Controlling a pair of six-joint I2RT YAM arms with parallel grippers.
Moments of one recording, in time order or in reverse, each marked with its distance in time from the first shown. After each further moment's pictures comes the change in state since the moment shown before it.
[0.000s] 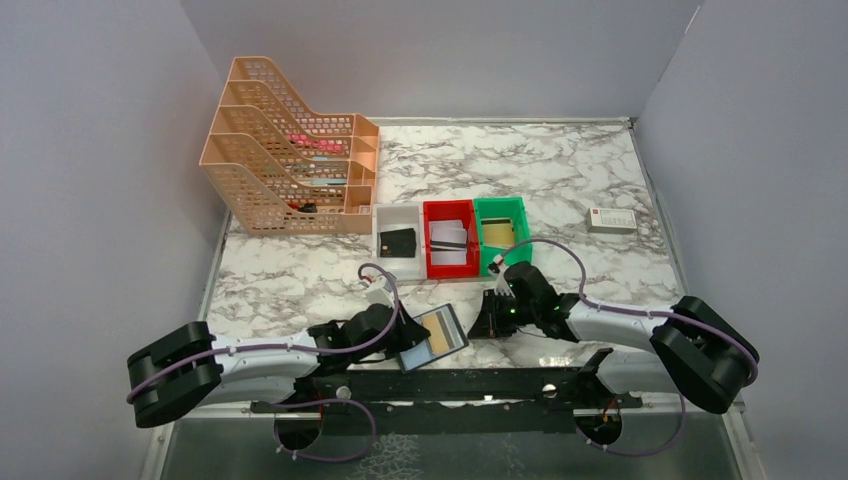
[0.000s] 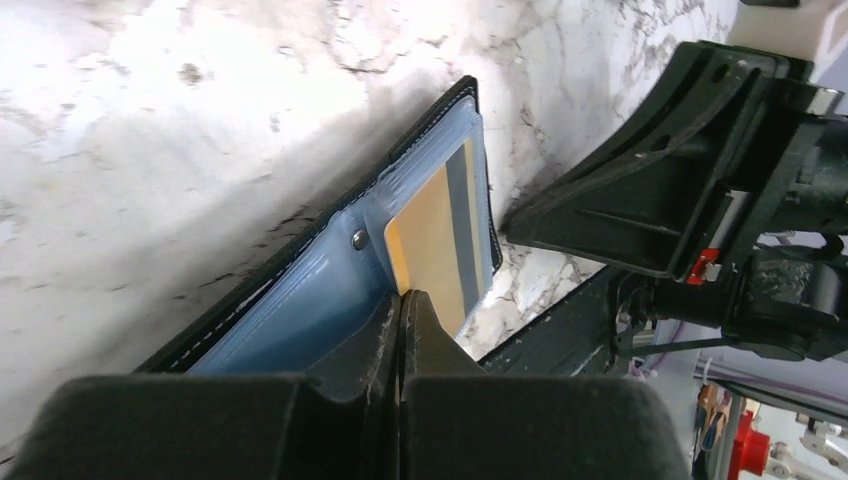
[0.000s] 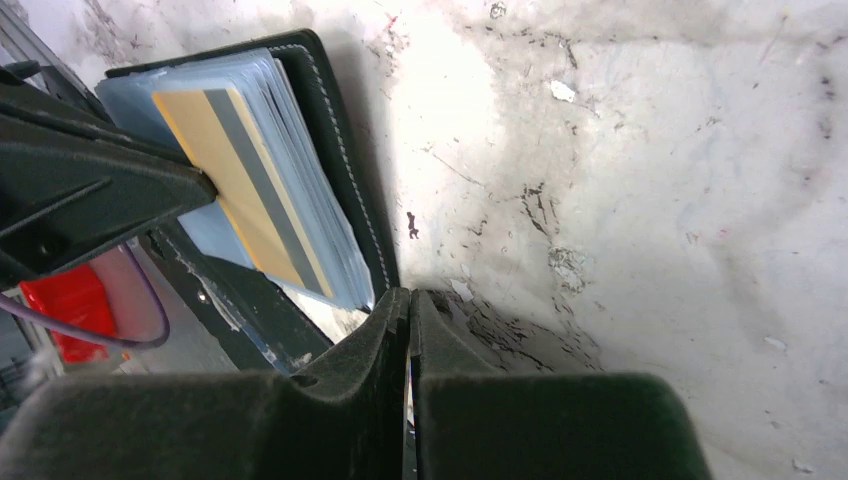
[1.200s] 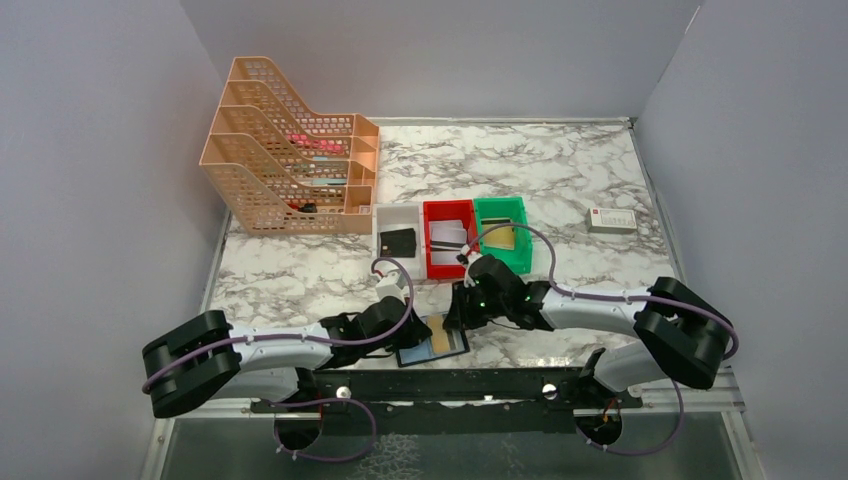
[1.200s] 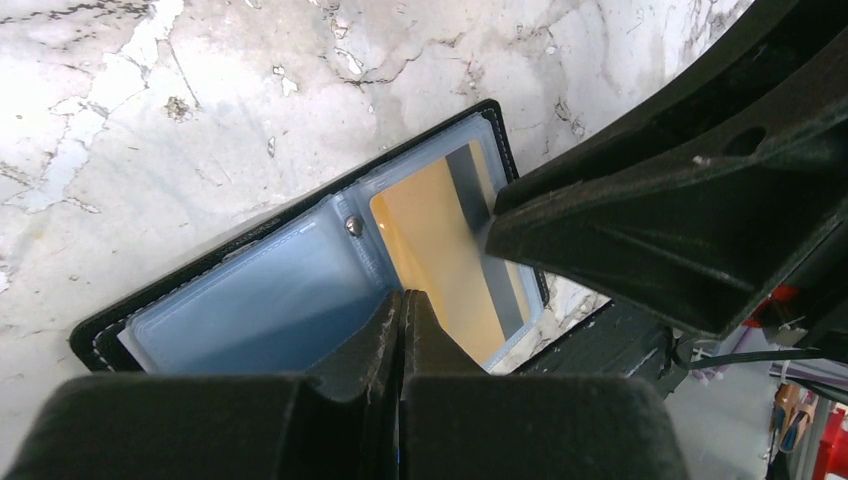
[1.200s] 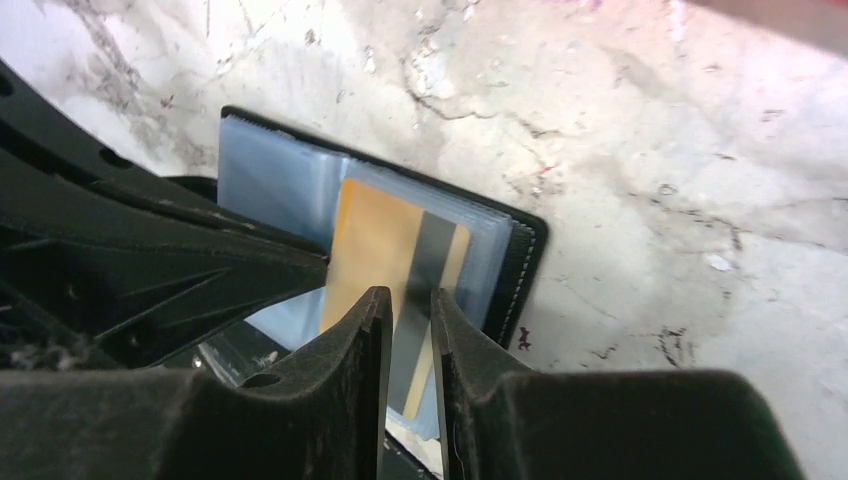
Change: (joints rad) left arm 0.017 0.103 0.088 -0.080 0.019 0.108; right arm 0.174 0.149 0.230 -0.072 0.207 -0.032
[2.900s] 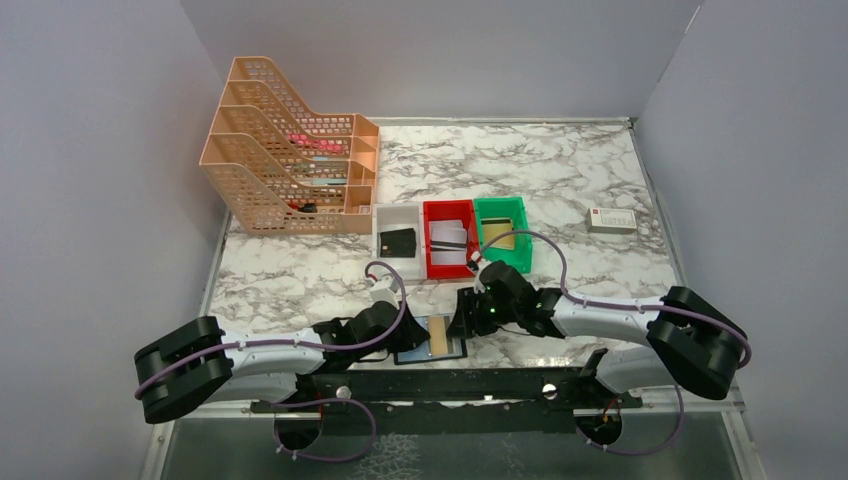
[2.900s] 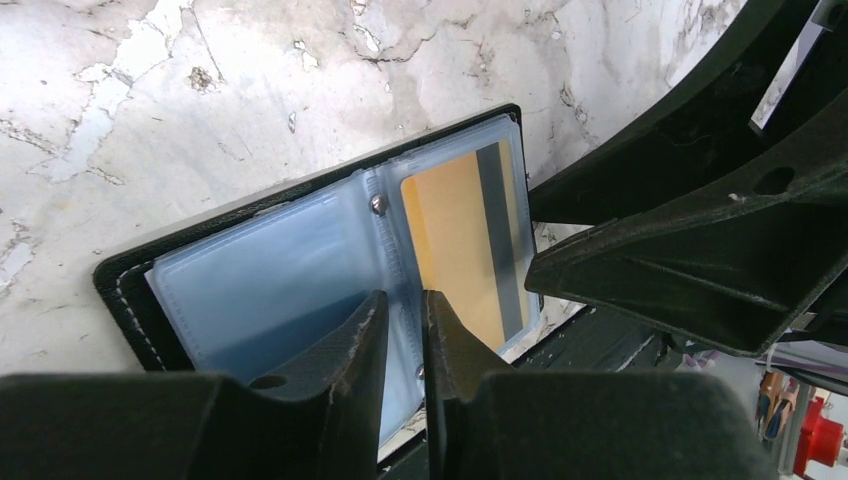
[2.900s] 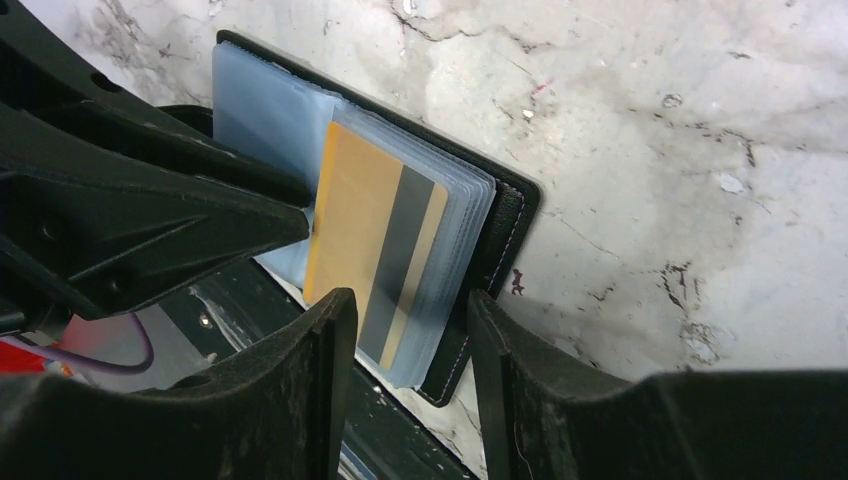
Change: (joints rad) left arm 0.000 -0.058 -0.069 0.043 0.009 -0.011; right arm -0.007 -0.086 -0.089 0.014 -0.056 0.040
